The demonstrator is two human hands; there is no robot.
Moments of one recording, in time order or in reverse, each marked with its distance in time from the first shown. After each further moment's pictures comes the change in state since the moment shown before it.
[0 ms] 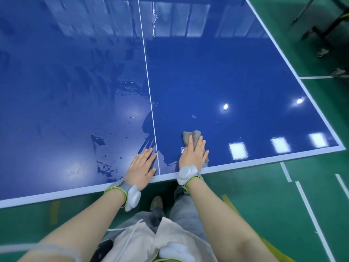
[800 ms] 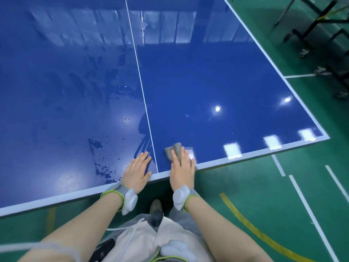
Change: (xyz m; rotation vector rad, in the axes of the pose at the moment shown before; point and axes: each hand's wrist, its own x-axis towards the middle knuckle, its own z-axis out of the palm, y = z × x) left_hand -0.017 -0.004 0.002 -0.002 0.016 0.013; right_hand -0.063 0.004 0.005 -0.140 -0.106 -0.258
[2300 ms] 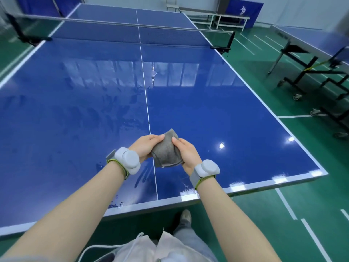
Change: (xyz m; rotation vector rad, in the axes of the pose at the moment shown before) left_hand 0.044 0.076 -0.154 -1.212 0.074 -0.151; right_hand 0.064 -0.035 -0.146 1.394 -0.174 0.051
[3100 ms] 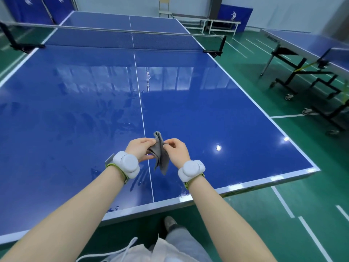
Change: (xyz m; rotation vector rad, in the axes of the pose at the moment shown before) left_hand -0.006 0.000 0.008 -0.058 0.171 0.005; right_hand -0.005 -0.009 0.008 -0.418 0.125 -0.131
